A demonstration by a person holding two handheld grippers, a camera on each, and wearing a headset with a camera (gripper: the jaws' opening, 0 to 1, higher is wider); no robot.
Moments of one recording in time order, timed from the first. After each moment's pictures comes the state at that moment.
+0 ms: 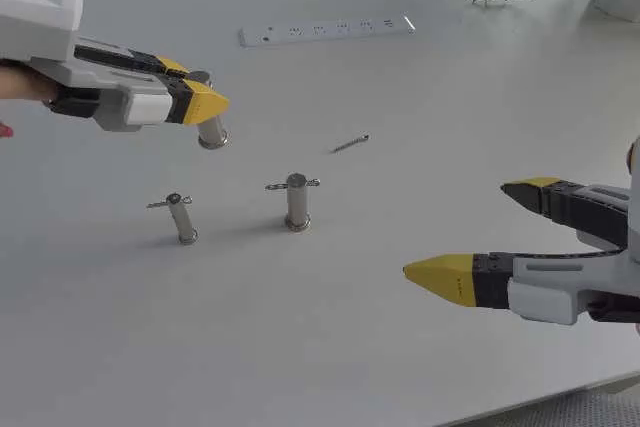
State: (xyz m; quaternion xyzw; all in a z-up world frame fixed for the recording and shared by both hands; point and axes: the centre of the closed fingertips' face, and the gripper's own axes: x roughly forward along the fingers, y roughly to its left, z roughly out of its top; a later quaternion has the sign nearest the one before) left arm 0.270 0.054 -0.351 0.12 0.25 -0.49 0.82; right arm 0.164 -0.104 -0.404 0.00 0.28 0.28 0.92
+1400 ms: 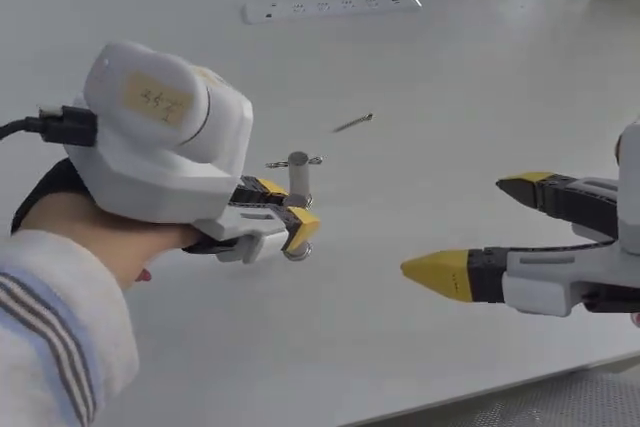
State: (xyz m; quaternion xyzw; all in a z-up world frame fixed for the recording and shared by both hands) left arm 0.192 0.002 -0.435 0.14 0.33 -0.48 0.80; right arm 0.155 -0.097 -0.418 -0.01 0.30 0.30 0.91
